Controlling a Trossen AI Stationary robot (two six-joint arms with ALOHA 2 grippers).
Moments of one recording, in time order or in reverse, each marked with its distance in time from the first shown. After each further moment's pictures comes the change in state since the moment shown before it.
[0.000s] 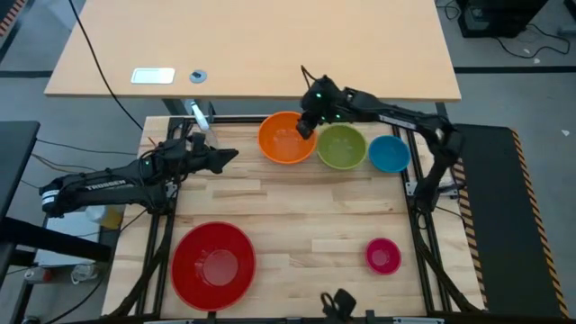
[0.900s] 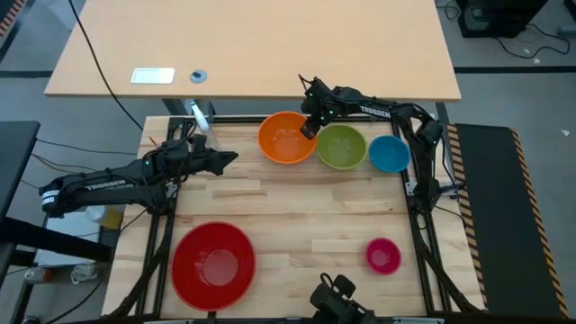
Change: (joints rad) left arm 0.001 0.000 0.000 -0.066 0.002 -0.001; right arm -0.106 0.214 0.036 -0.120 -0.065 -0.078
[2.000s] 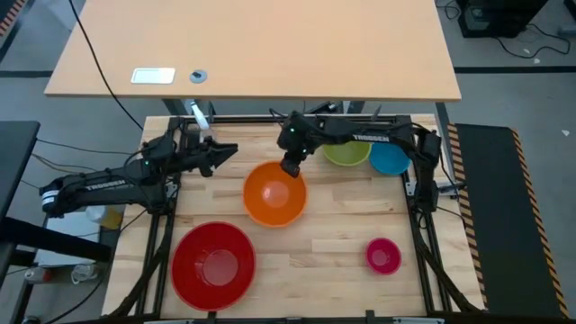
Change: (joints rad) left arm 0.001 -0.009 0.000 0.394 0.165 0.132; right arm 0.338 -0.078 -0.006 0.120 -0.249 0.141
